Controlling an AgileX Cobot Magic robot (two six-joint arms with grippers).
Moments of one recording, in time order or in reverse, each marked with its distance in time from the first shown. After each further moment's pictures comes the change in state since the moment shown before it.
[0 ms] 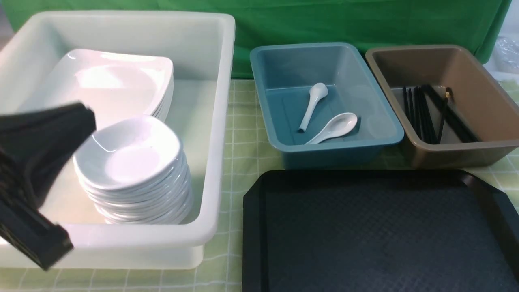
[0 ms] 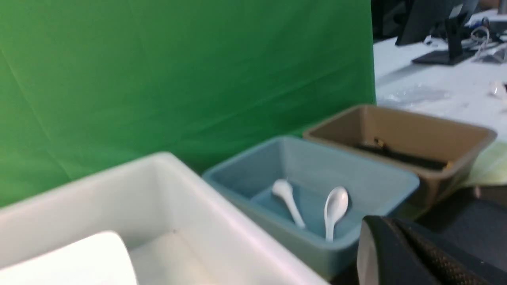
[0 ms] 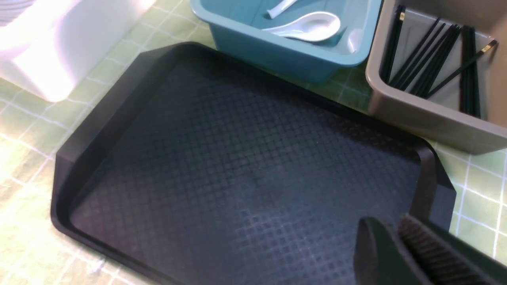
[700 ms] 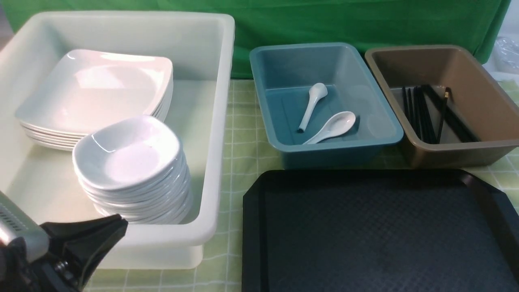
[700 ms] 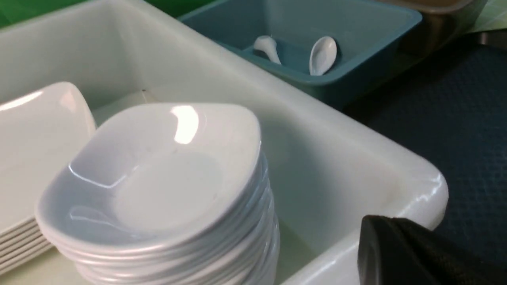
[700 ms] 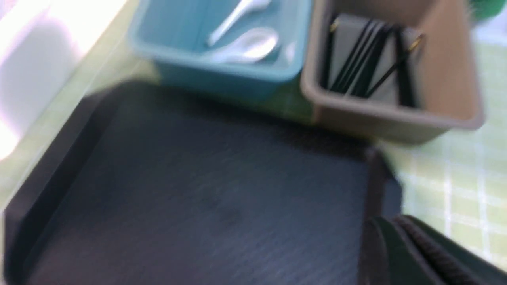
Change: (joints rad) right arm -0.279 -0.117 0.090 0.068 -0.145 -0.103; left arm 0.000 0.000 0.257 0.011 -0.002 0.000
